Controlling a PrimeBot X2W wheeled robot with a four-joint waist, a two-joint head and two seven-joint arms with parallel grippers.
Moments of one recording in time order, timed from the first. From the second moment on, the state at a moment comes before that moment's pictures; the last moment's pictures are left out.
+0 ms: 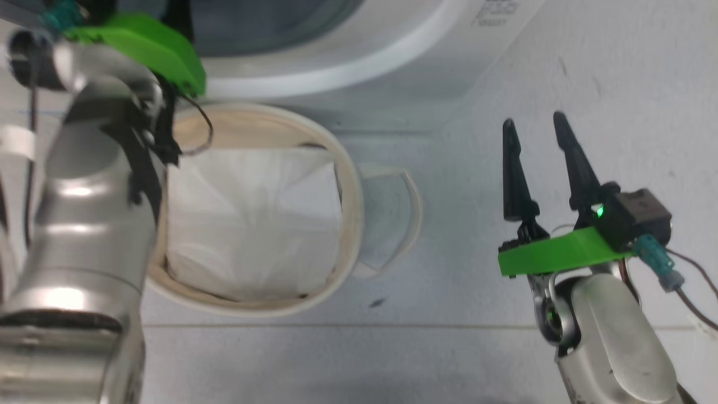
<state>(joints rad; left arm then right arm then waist) -1.26 0.07 -0.08 1.13 -0.16 -0.05 -0.26 -0.40 -0.05 0.19 0.12 0.19 0.13 -0.25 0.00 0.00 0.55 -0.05</state>
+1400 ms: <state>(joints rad) -0.19 0.03 -0.16 0.44 -0.20 0.07 -0.26 -0.09 -0.05 0.18 0.16 0.24 0.13 -0.25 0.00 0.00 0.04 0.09</state>
